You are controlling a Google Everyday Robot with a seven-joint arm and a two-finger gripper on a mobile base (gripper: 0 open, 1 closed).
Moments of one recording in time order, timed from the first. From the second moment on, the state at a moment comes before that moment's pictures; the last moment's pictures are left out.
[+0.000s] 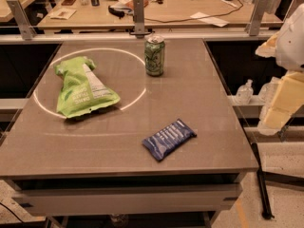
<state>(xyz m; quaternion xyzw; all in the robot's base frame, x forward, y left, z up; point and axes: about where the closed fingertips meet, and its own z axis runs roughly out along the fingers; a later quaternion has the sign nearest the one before) 0.438 -0.217 0.976 -0.60 0.78 -0.03 0.16</state>
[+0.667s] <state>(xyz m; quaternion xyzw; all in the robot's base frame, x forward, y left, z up) 0.440 -0.213 0.976 -0.59 0.79 -0.02 0.16</state>
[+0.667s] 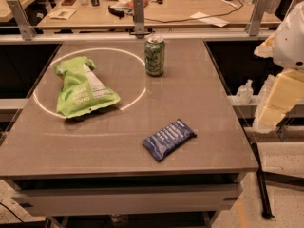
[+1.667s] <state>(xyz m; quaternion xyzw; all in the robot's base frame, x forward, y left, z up) 0.458 -0.187 0.983 -0.41 0.89 0.12 0.16</state>
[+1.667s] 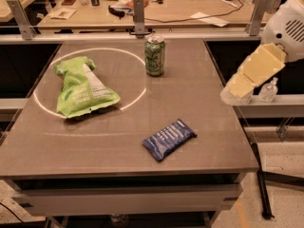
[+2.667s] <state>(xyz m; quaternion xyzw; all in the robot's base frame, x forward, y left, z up) 0.465 -0.162 0.984 -0.36 0.91 0.11 0.19</state>
